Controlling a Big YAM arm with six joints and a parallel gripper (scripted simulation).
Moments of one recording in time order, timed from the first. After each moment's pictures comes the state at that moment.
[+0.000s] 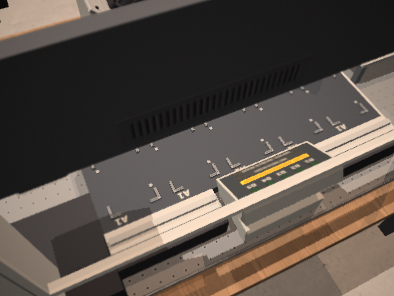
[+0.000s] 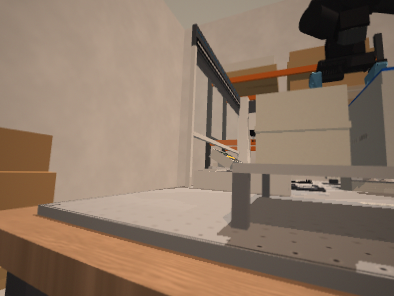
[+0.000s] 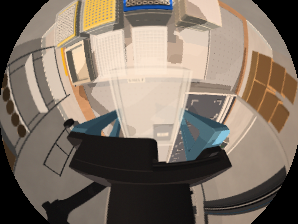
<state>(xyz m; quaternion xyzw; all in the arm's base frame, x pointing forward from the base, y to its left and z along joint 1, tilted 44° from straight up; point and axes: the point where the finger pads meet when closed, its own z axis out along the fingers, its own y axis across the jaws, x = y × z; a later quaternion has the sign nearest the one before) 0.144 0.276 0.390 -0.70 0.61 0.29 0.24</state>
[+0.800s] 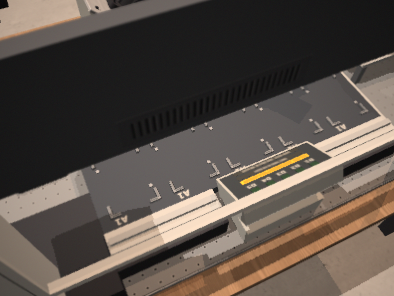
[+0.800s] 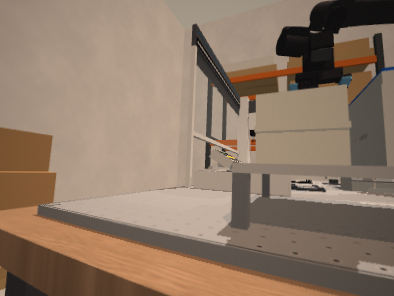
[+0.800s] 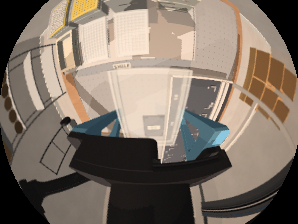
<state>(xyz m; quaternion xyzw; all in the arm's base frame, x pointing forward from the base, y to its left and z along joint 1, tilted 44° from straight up) 0.195 0.241 0.355 -0.70 0.61 0.29 0.25</state>
